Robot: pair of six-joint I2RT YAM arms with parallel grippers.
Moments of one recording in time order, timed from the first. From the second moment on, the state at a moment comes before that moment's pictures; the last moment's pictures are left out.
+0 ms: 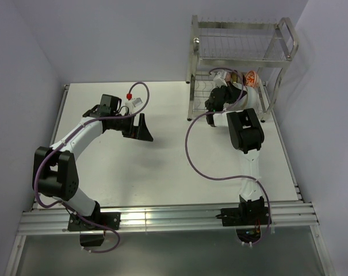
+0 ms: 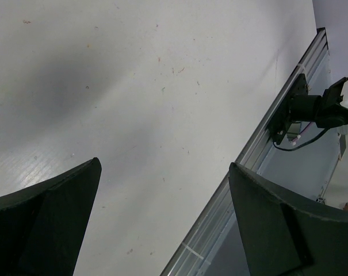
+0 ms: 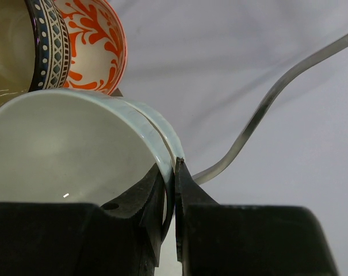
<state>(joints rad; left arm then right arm) -0.25 1.58 1.17 -0.56 0.81 -0.07 0.22 2.30 1.40 1.15 1.17 -1.12</state>
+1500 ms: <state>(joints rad) -0.25 1.58 1.17 -0.56 0.81 -0.07 0.26 2.30 1.38 0.95 1.14 -0.98</state>
